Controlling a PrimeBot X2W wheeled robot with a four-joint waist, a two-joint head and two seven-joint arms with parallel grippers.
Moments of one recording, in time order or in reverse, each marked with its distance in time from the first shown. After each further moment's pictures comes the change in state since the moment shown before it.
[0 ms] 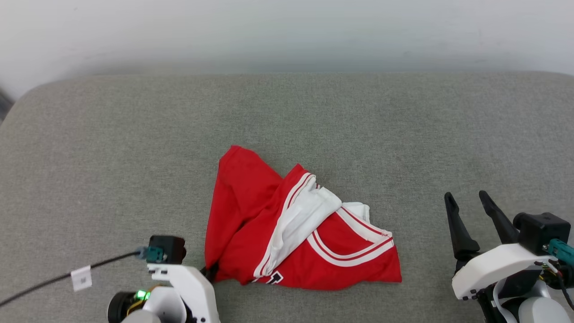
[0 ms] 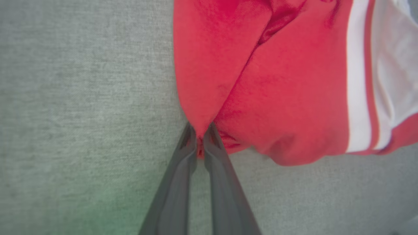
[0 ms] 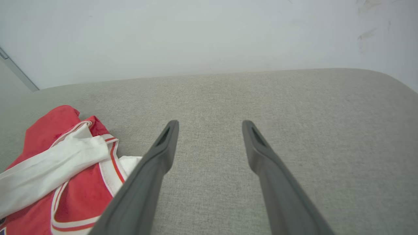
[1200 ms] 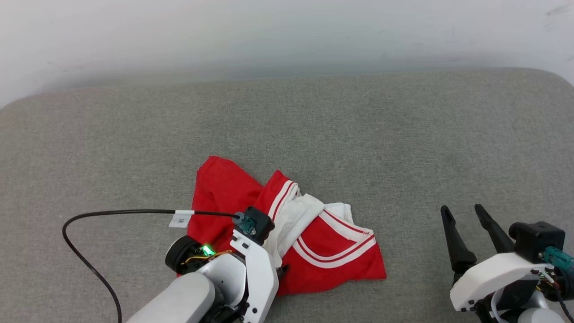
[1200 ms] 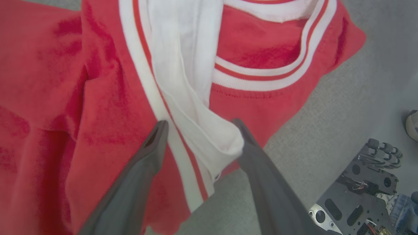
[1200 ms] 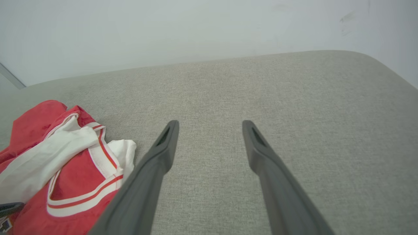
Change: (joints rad) left arm -0.217 -0.009 -0.263 -0.113 0.119 -0.129 0.284; right arm 0.045 0.000 0.012 -0.035 0.018 0.000 0.055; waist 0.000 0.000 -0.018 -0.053
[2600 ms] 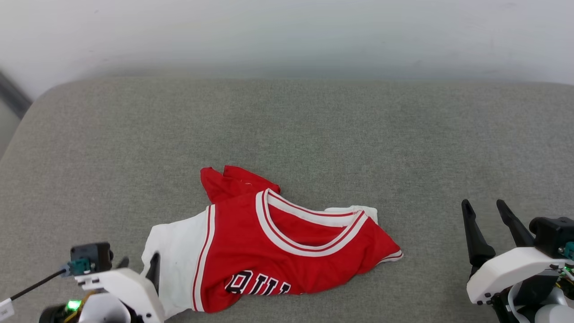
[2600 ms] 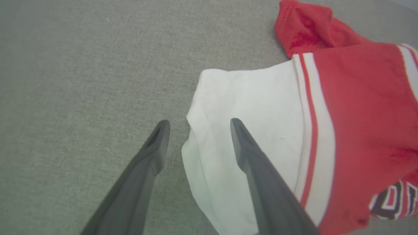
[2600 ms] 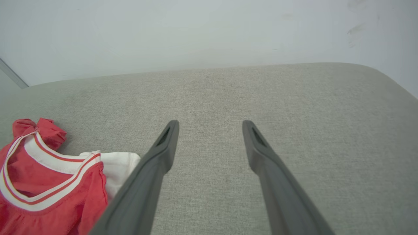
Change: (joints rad) left arm 0.356 0.124 0.418 0.002 -0.153 0.281 -0.410; right arm -0.015 0.000 -0.067 -0.008 -0.024 0.000 0.019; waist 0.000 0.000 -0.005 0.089
